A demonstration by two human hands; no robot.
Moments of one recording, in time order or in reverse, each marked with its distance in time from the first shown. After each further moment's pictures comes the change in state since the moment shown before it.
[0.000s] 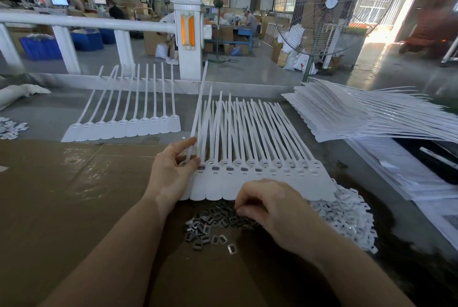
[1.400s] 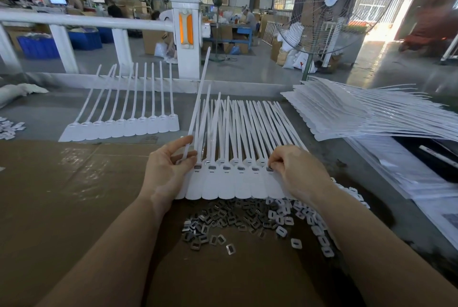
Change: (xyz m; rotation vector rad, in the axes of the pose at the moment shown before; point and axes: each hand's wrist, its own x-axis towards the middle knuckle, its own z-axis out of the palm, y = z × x) left_hand 0.000 0.002 -0.001 -0.195 0.016 -0.059; right_hand 0.037 0.052 -0.021 -0.249 0.124 0.401
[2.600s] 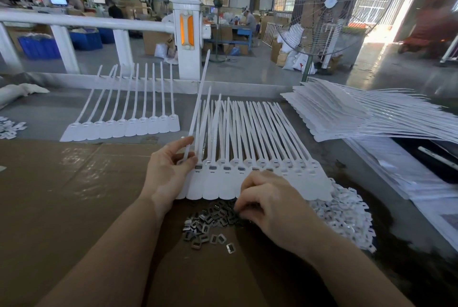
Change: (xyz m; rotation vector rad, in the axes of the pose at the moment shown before) left_hand 0.001 -0.003 0.000 0.071 0.017 0.028; right_hand -0.052 -0.032 0.010 0.109 -0.057 -0.477
